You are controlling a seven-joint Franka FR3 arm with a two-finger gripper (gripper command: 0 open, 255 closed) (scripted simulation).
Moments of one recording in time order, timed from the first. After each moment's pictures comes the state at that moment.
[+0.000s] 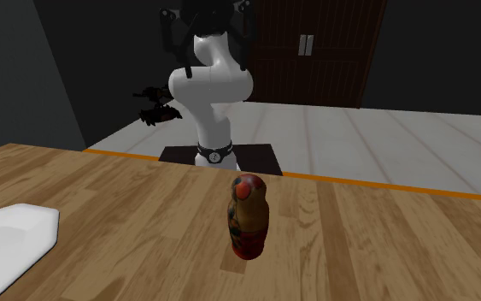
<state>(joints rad) 0.01 -0.78 0.00 -2.39 0.10 1.55 -0.06</state>
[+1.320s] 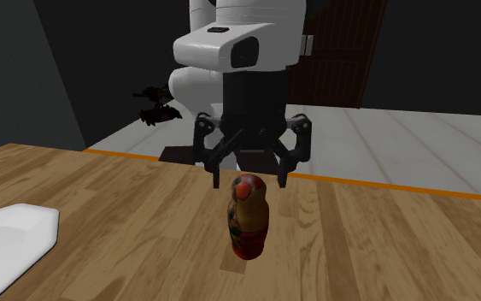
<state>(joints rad) -0.01 -0.28 0.18 -2.34 0.02 2.04 0.15</state>
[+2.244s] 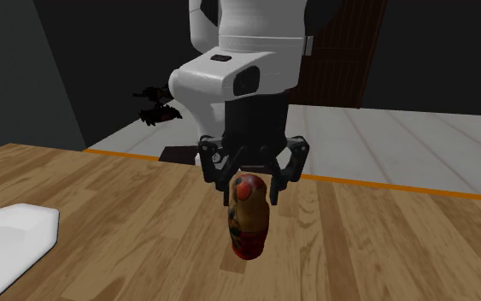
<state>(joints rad) -0.01 -0.26 0.18 -2.37 0.02 2.10 0.16</state>
